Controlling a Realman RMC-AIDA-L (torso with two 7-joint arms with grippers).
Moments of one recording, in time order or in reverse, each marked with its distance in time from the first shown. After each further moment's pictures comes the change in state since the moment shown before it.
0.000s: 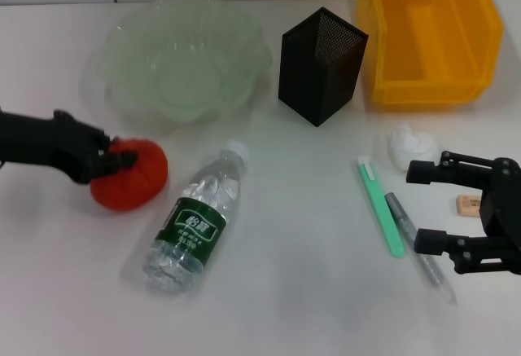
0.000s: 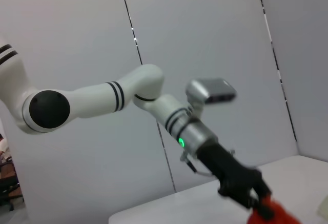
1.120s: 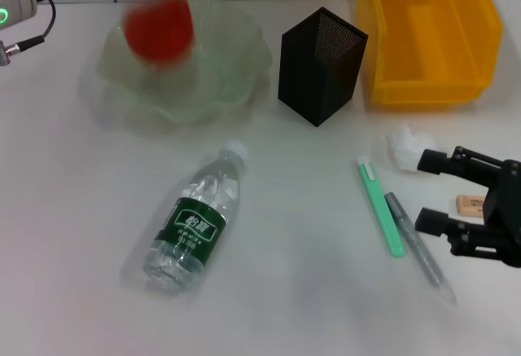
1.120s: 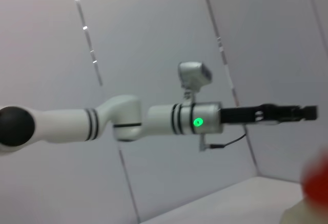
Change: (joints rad) left arm -0.100 -0.011 0.042 -0.221 -0.597 -0.552 0.008; right arm -0.047 0.000 0.066 0.130 0.025 0.067 -0.081
